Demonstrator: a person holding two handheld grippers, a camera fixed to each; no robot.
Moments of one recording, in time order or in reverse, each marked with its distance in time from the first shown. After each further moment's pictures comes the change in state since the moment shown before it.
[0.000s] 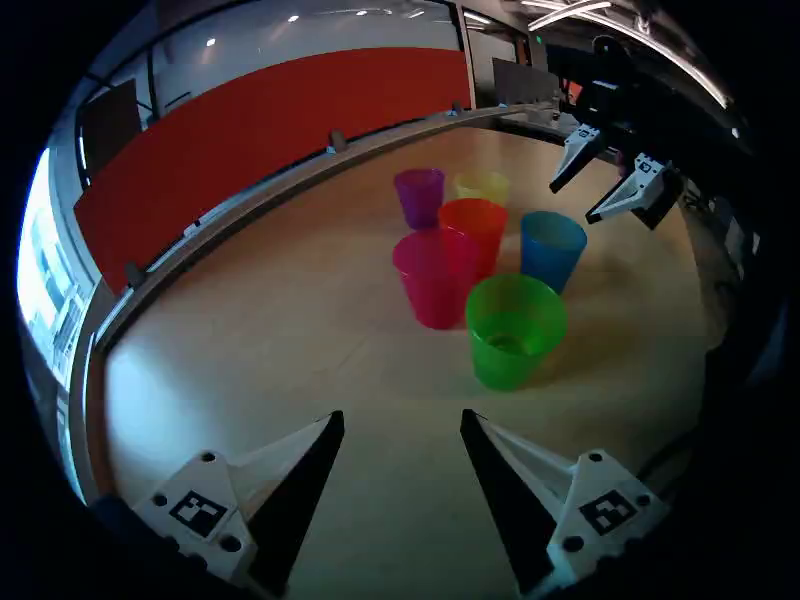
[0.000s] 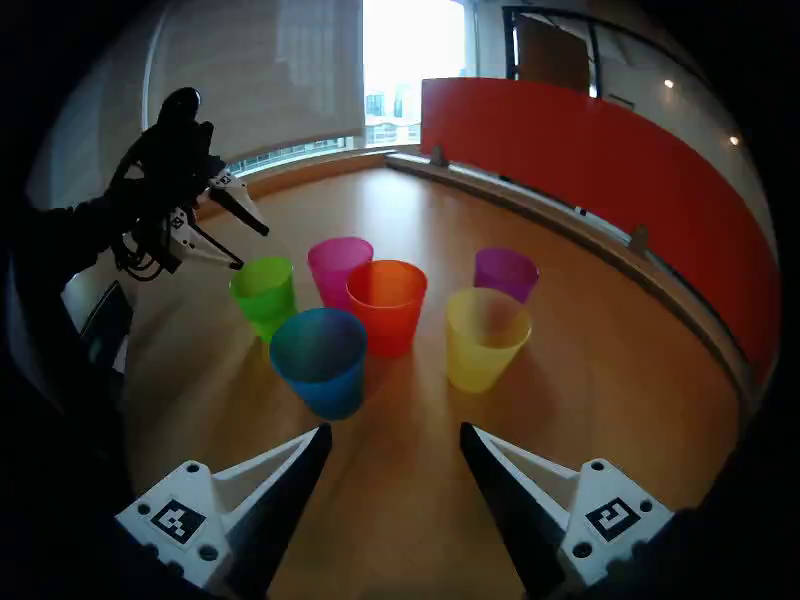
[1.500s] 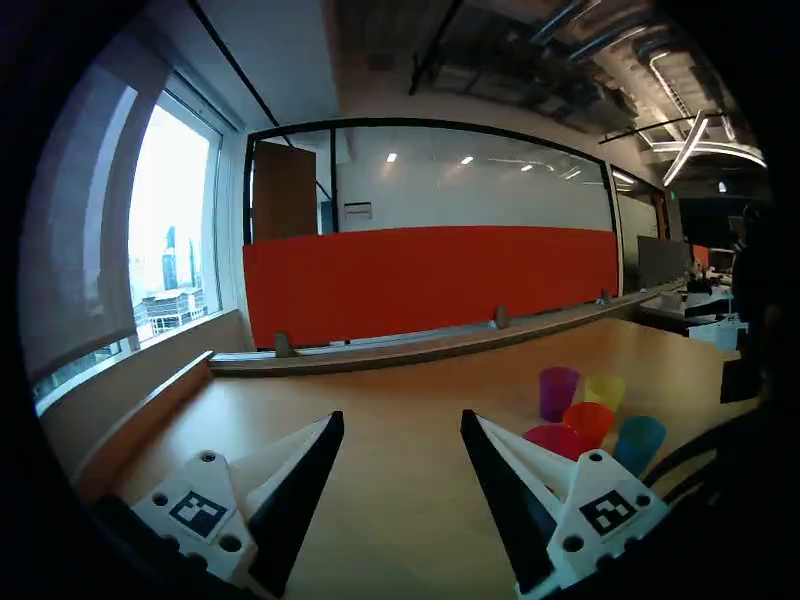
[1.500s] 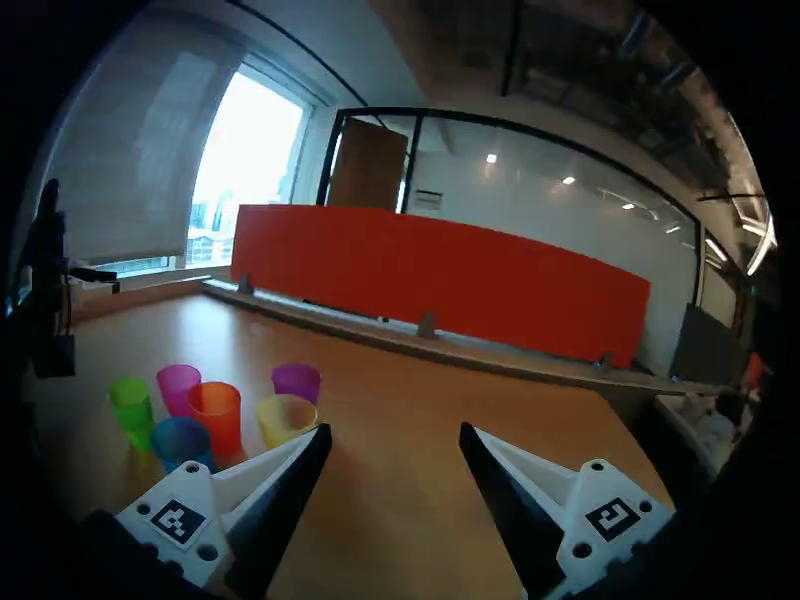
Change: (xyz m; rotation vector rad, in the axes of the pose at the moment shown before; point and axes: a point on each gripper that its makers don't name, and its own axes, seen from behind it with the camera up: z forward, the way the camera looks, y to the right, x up) left arm 0.085 -0.082 -0.092 0.510 0.577 -0.319; right arm 0.039 0.094 -0.108 -0.686 0.444 0.162
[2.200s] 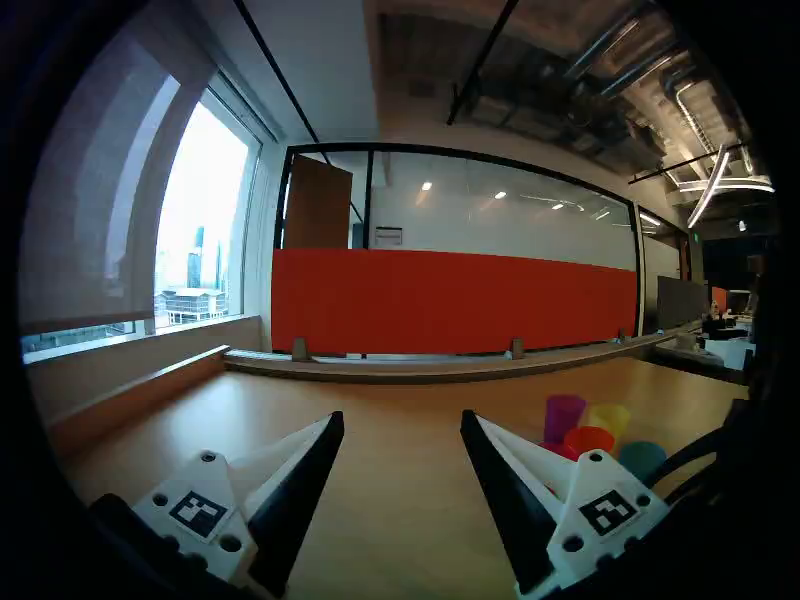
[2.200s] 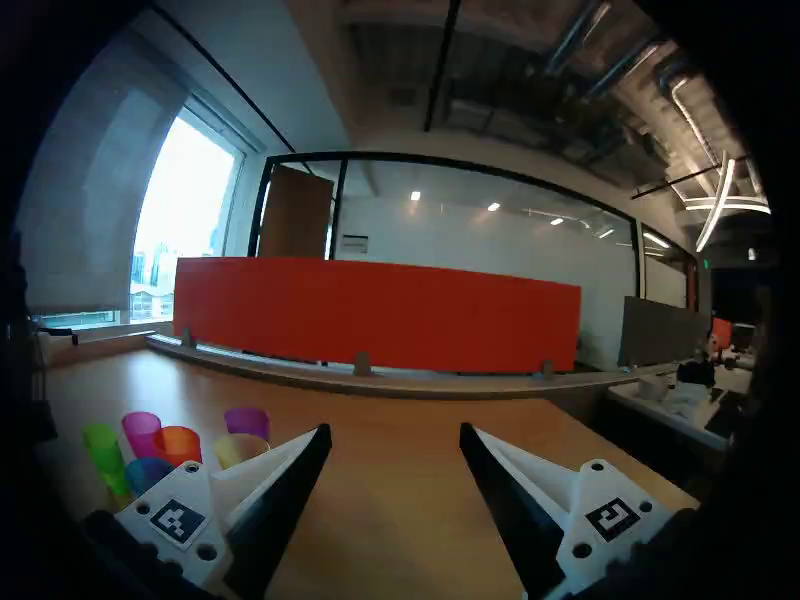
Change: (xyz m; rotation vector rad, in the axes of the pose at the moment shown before) left arm -0.009 0.006 -0.010 0.091 0.109 -0.102; right arm 0.013 0.033 -0.020 -0.228 0.156 0.103
